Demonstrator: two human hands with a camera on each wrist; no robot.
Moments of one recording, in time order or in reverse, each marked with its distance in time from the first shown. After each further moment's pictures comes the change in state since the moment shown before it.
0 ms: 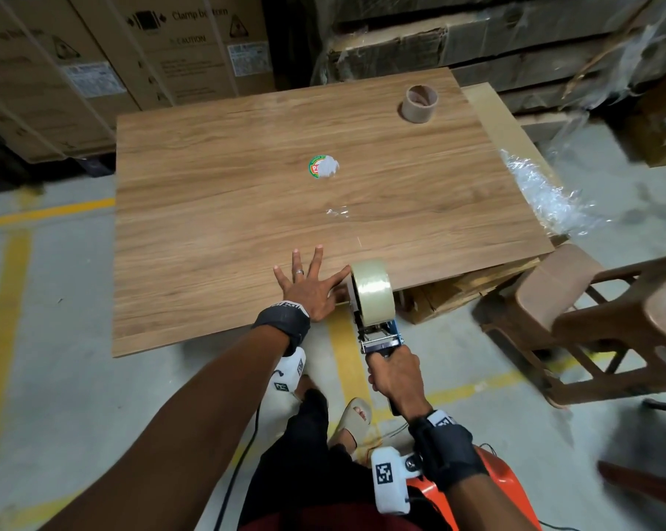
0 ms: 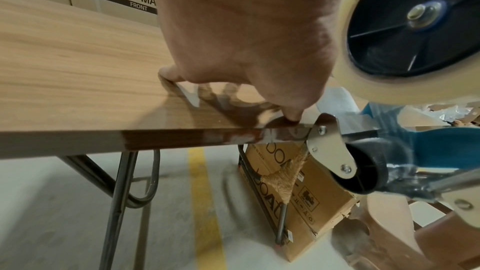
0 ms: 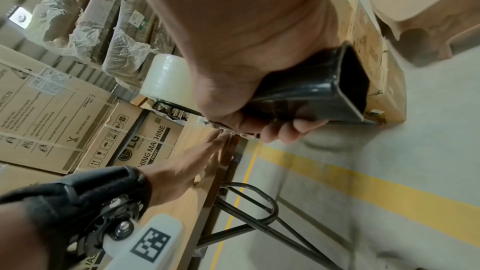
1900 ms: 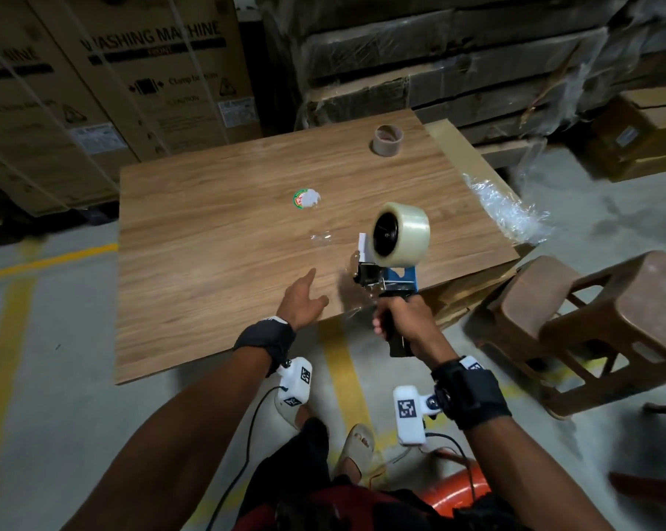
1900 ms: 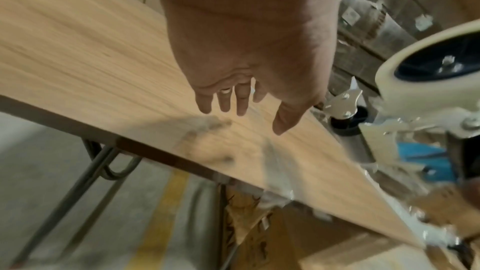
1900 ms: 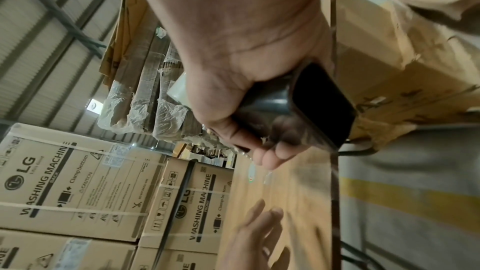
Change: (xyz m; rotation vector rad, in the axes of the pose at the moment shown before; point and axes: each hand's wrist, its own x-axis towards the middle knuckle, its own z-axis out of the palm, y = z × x) left_hand -0.018 0.005 -0.020 -0.678 0.255 0.027; right_hand 0.000 -0.078 -0.095 0.514 -0.094 -0.083
